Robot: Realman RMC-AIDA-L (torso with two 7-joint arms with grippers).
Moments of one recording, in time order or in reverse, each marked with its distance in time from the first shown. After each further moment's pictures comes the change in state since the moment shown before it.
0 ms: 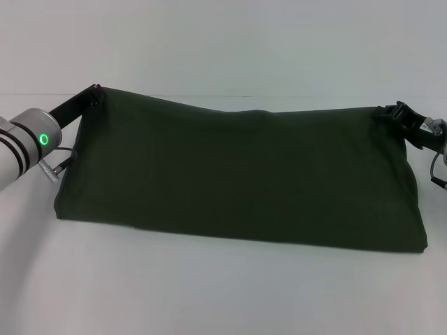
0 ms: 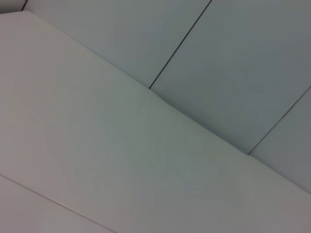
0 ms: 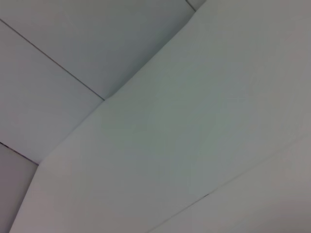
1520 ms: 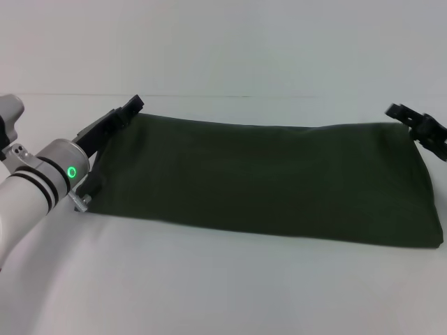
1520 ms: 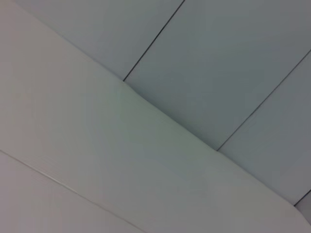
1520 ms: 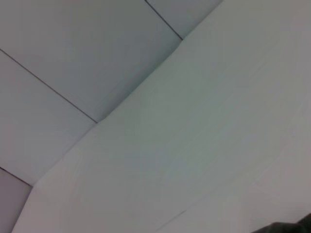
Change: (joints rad) left arm 0.067 -0.005 0.178 -0.200 -0.450 0.076 0.332; right arm -0.082 -0.026 -0.001 0.056 0.172 -0.041 -0.182
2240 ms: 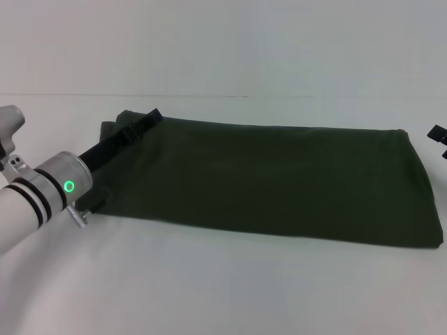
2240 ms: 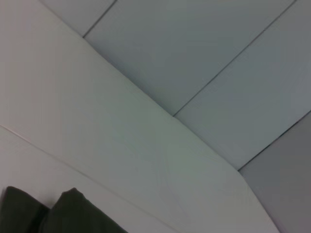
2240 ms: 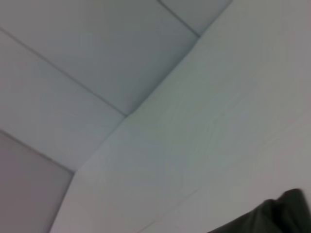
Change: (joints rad) left arm 0.071 0.024 0.221 0.027 -0.002 0.128 -0.205; right arm -0.165 -0.078 -0.015 -0.032 -0.002 -0.283 0.045
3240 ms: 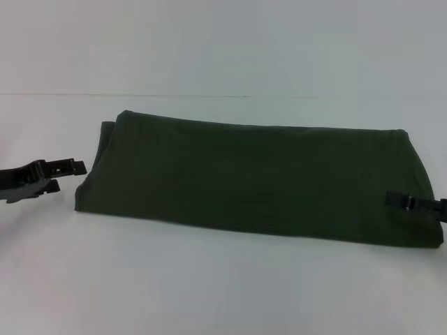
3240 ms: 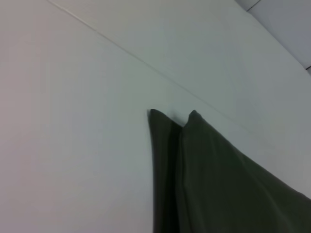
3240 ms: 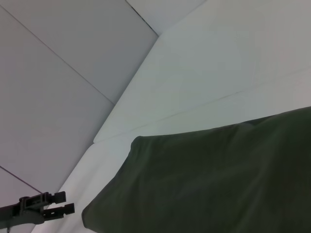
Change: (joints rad) left arm 0.126 0.195 -0.020 0.370 0.774 0.351 -0.806; right arm -0.025 -0.030 -0.086 -0.127 -0.276 -0.404 -0.022
